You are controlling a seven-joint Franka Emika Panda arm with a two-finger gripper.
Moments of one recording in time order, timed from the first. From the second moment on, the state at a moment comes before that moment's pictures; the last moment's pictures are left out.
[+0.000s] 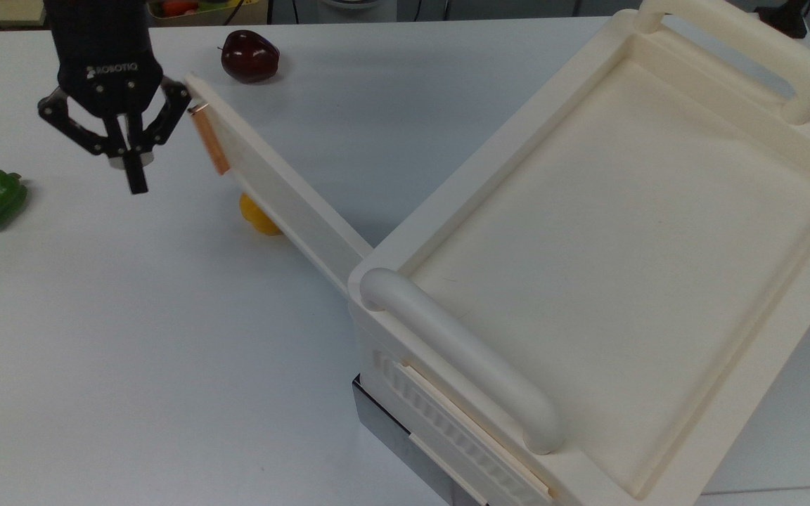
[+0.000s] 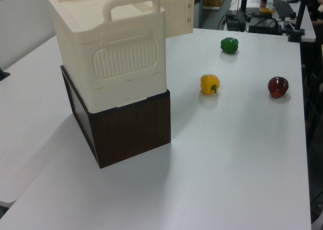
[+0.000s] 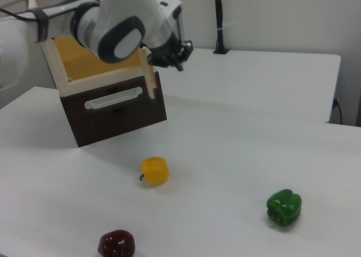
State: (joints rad) arm 0.12 0.28 -0.33 -1.48 0.38 2.35 -0.93
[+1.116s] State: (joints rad) arm 0.25 0.22 -0.24 -1.50 0.38 2.13 -0.99
